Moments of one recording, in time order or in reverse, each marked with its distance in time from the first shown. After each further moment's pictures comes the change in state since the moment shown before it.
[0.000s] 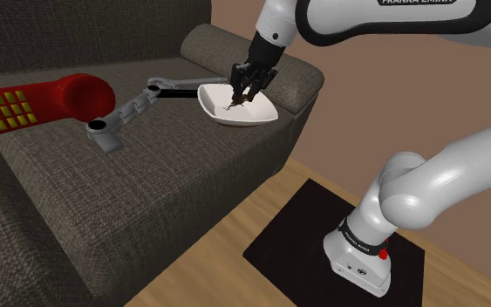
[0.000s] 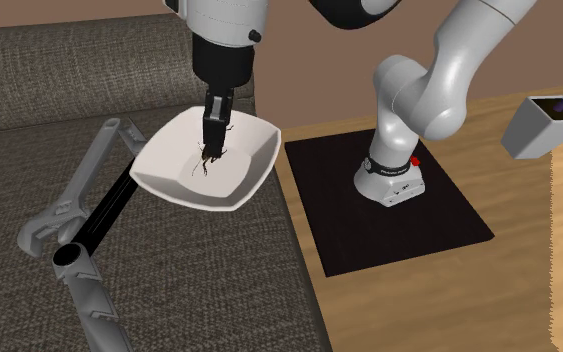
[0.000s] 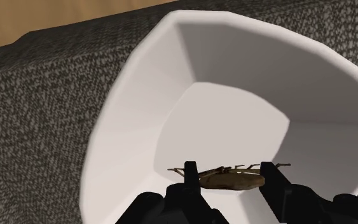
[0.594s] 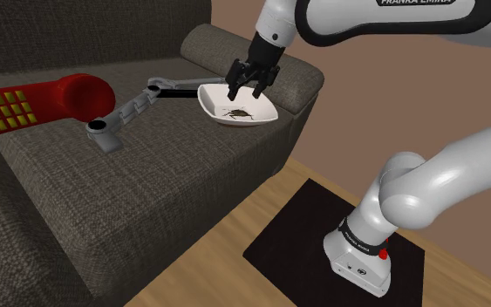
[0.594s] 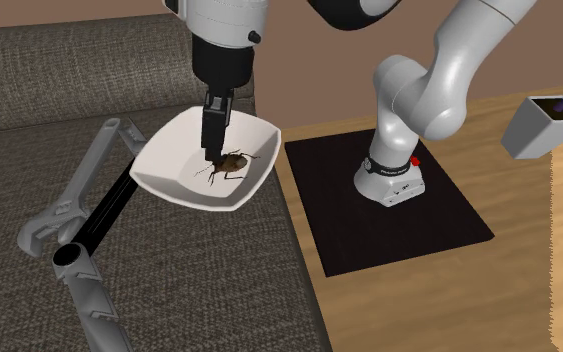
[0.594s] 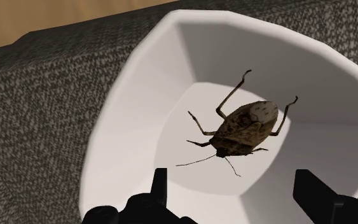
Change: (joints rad) arm -0.001 0.002 0.000 -0.001 0.000 0.001 0.000
